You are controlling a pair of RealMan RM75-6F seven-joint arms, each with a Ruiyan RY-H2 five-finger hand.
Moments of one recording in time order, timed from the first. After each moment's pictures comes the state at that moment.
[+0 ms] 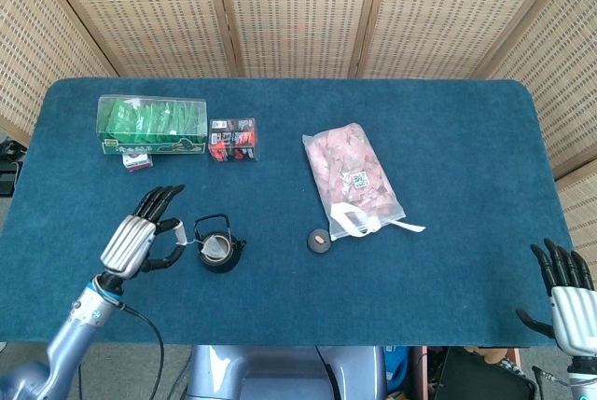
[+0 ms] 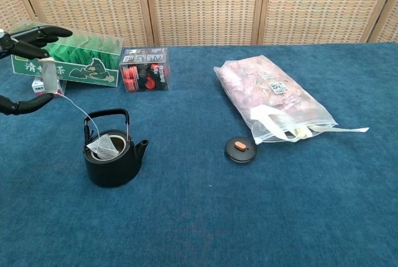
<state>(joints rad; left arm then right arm) -0.42 -1.36 -0.04 -1.61 1.58 1.31 -0.11 -0.03 -1.20 0.03 -1.45 -1.52 1.54 0.02</state>
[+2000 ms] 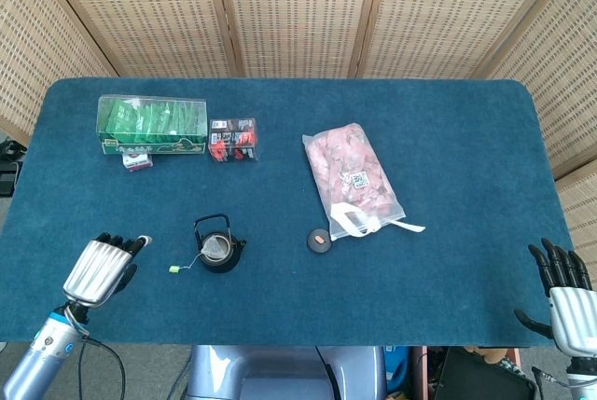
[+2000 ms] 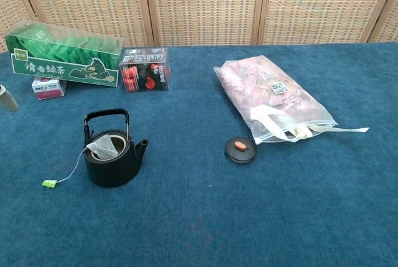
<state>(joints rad) -0.30 -1.21 0.04 -1.72 1.59 1.30 0.54 -0.02 -1.20 0.03 -1.45 -1.54 1.55 0.04</state>
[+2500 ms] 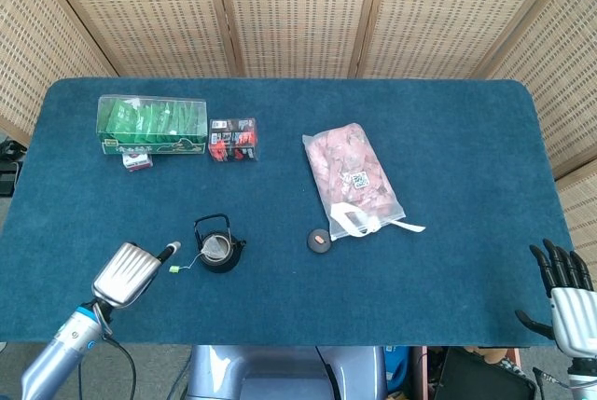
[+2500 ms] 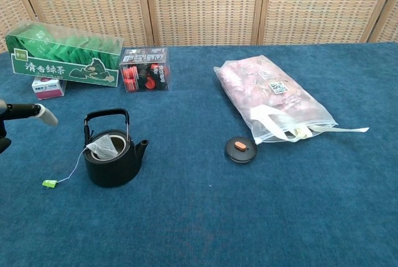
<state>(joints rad) -0.39 -1.18 0.03 -1.85 1.49 1.10 0.71 -0.03 -1.20 0.02 -1.45 -1.54 1.55 0.04</state>
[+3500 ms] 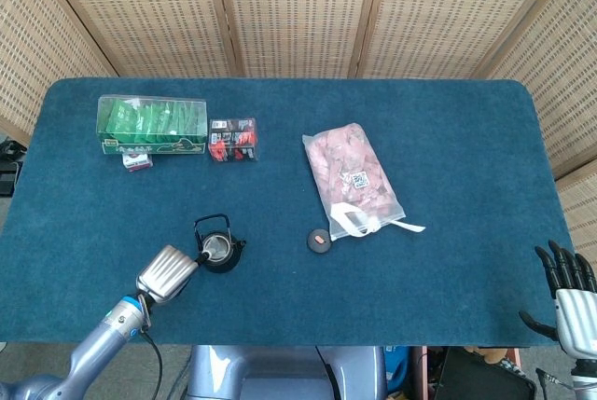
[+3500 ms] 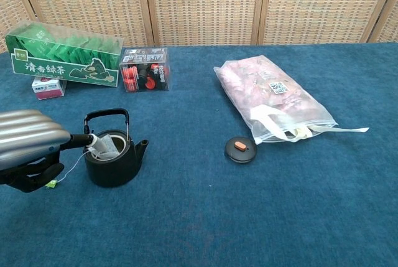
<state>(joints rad) -0.54 -1.32 0.02 -1.85 1.19 0.95 0.86 -0.03 -1.20 0.03 -1.43 -1.53 1.55 0.05</state>
